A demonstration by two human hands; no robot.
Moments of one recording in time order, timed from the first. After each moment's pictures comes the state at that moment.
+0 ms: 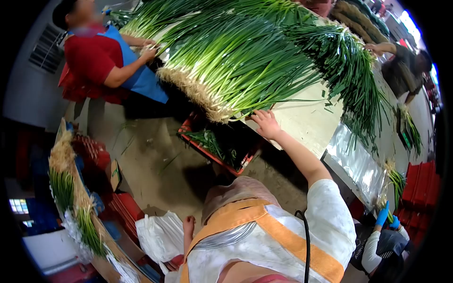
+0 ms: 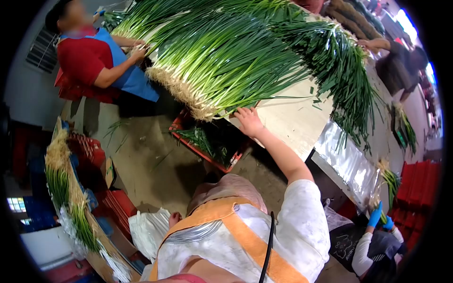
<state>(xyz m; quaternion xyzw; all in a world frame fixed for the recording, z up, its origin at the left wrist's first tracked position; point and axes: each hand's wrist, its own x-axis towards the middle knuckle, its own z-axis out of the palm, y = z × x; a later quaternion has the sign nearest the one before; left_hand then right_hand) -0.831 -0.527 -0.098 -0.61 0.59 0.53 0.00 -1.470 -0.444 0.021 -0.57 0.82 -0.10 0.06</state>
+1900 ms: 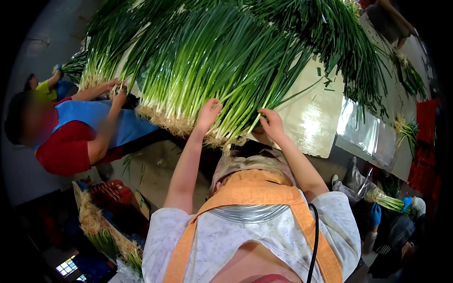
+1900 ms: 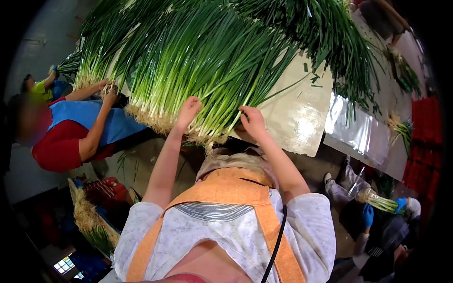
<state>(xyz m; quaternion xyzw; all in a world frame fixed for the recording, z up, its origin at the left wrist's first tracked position) -1.486 -0.741 0.064 -0.20 0.81 0.53 0.13 -1.506 -0.470 0.022 -0.22 0.85 -0.48 0.01</state>
